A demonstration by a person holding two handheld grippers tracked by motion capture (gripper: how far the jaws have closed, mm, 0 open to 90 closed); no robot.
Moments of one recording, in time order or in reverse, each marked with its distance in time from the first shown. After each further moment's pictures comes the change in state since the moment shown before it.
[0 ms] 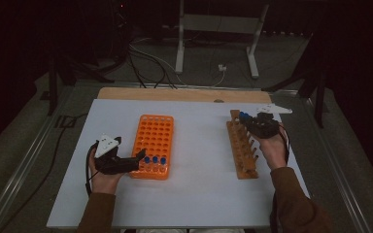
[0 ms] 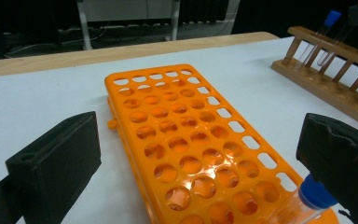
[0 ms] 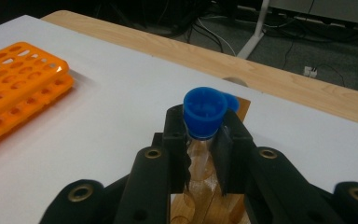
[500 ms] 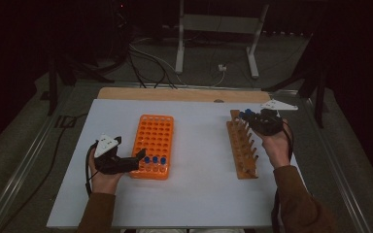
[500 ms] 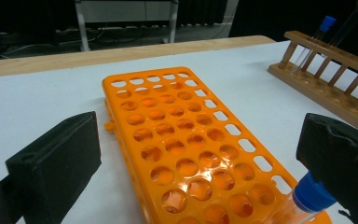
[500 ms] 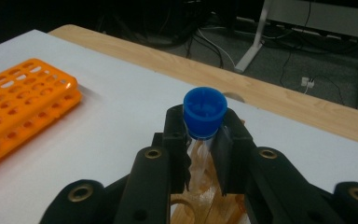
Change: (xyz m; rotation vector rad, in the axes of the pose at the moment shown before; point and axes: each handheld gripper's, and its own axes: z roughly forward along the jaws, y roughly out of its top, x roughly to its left) left arm -0.001 0.001 -0.001 -0.007 -0.007 -0.009; right arm 0.002 0.016 -0.015 -0.036 0.001 -0.008
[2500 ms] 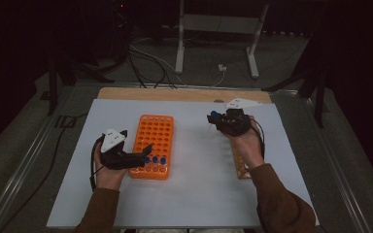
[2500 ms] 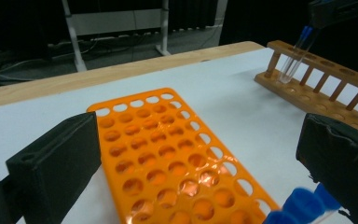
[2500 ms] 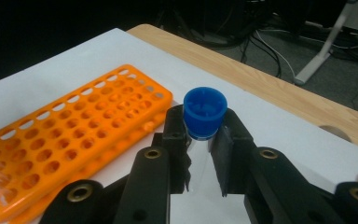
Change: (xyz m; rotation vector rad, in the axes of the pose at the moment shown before) left arm -0.019 0.027 0.006 -0.015 -0.028 0.067; right arm 0.090 0.032 0.029 0.029 0.207 -0.087
